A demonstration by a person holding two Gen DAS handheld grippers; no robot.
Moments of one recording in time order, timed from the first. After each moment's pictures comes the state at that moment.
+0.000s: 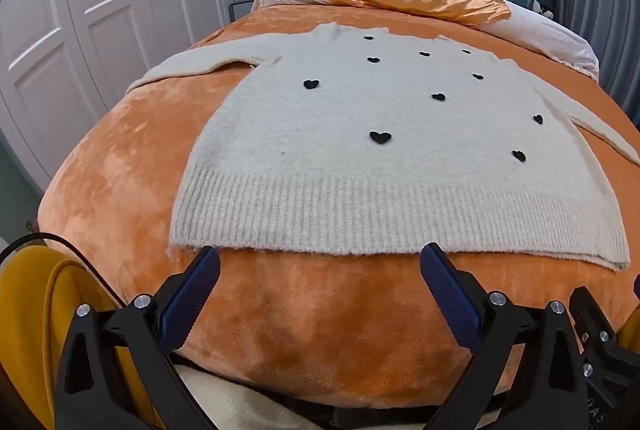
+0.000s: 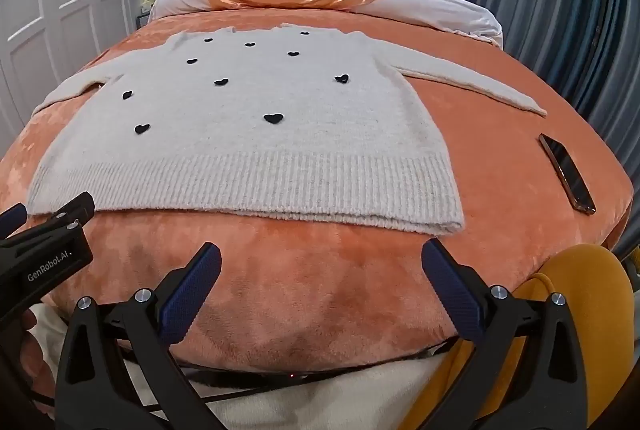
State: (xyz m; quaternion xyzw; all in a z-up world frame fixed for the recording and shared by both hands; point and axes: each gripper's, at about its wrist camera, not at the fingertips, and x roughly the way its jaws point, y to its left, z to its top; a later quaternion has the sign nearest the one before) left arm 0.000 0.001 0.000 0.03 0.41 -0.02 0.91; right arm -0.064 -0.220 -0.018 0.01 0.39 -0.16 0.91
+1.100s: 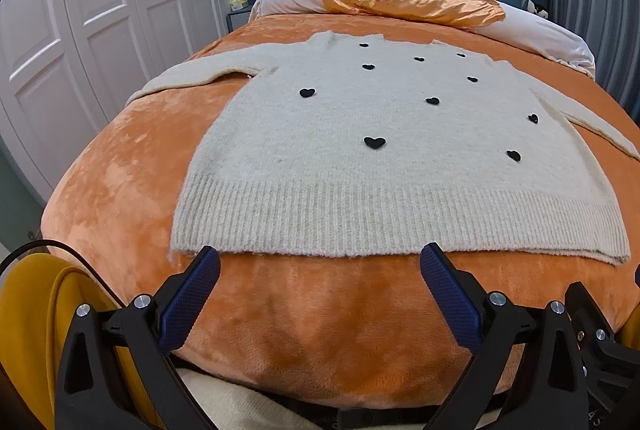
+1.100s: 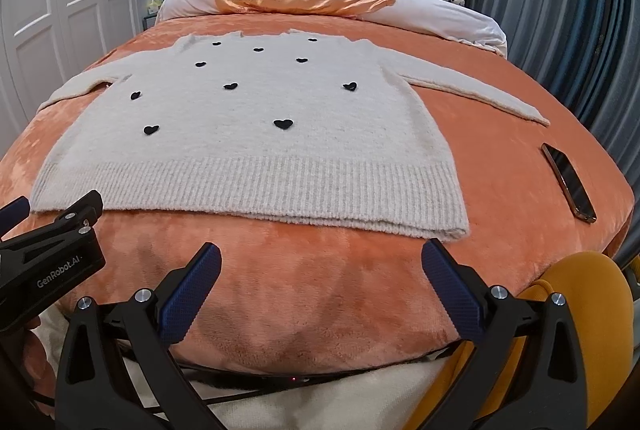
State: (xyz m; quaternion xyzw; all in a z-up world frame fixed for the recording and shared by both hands) left arm -0.006 -0.003 0.004 0.05 0.39 -0.02 0.92; right arm -0.068 -0.211 -0.016 0.00 0.38 -0.15 0.91
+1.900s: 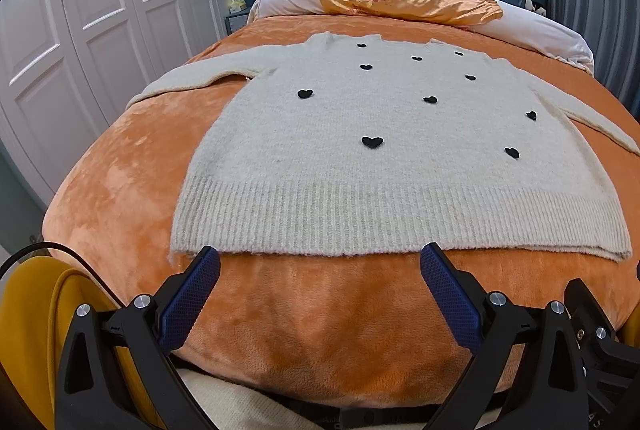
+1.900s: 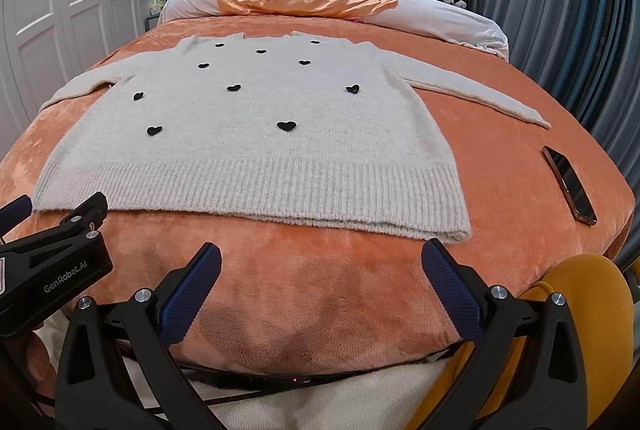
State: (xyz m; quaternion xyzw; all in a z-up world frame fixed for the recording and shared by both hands) left arm -0.006 -0.004 0.003 0.05 0.39 -0.02 0.92; right arm -0.068 -0.208 -0.015 0.00 0.37 -0.15 0.92
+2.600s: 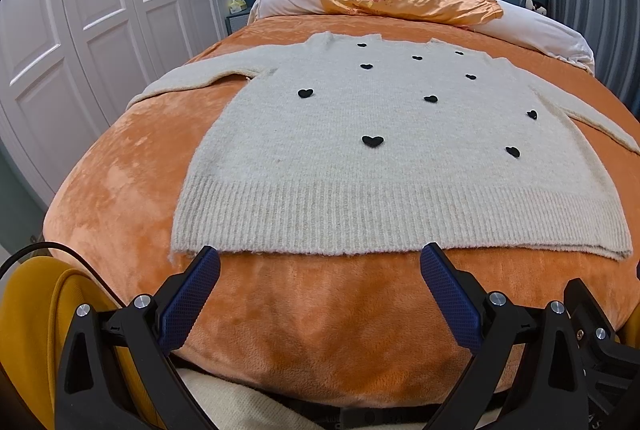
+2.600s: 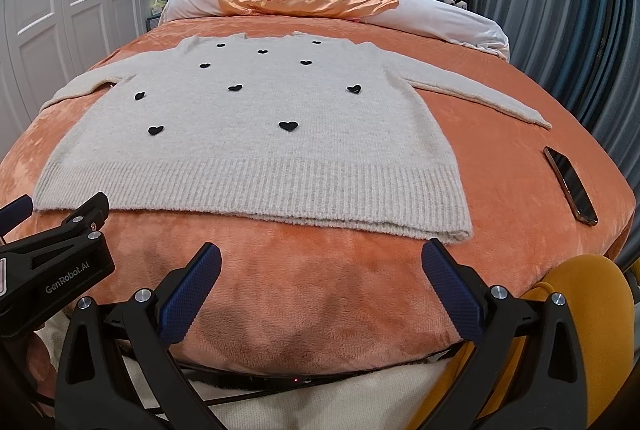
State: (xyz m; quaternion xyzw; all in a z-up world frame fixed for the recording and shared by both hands) left arm -0.006 -0.004 0.003 0.05 0.39 -0.02 0.92; right arm -0.068 -0.207 -0.016 0.00 0.37 -0.15 0.92
